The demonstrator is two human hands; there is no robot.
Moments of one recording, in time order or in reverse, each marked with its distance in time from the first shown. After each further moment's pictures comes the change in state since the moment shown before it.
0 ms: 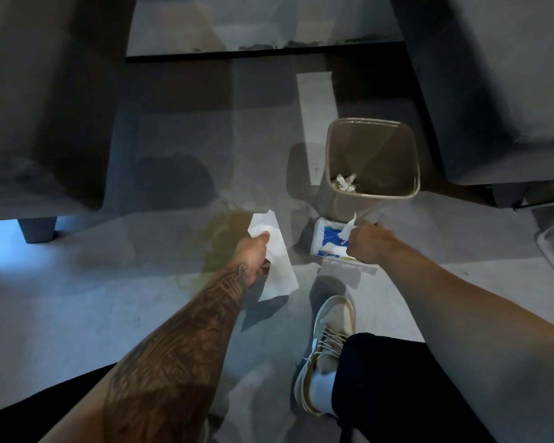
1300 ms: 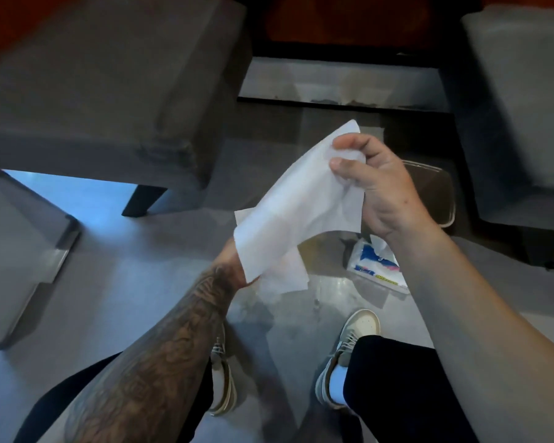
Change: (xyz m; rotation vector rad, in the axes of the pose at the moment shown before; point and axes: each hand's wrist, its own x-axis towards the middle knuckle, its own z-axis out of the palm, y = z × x) left_hand -0.116 -0.039 -0.148 -0.497 -0.304 0.337; right_hand -0.238 -0.147 -0.148 1.730 0.148 -0.712
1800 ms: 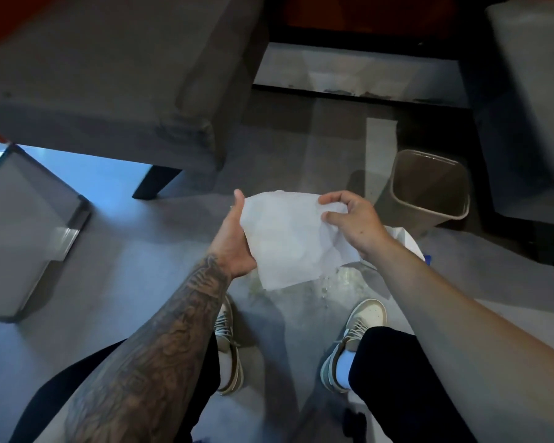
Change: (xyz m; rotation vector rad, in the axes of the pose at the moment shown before) left_hand -0.027 0.013 -0.021 -0.316 -0.190 -0.071; right_hand 0.003 0.112 -0.008 -0.591 0.113 0.238
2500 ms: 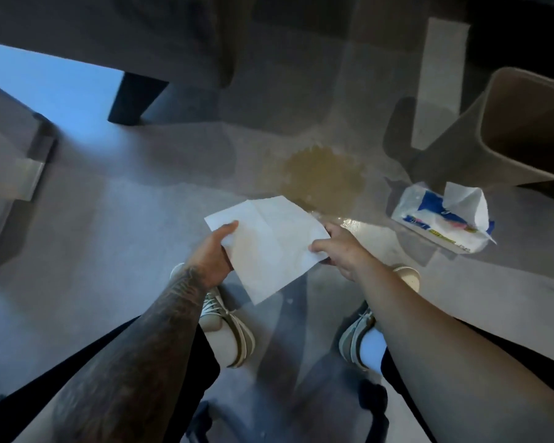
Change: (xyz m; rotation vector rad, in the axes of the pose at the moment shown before) left_hand 0.042 -0.066 -0.206 0.088 0.552 -0.133; right_hand 0.060 0.183 0.121 0.023 -0.295 0.537
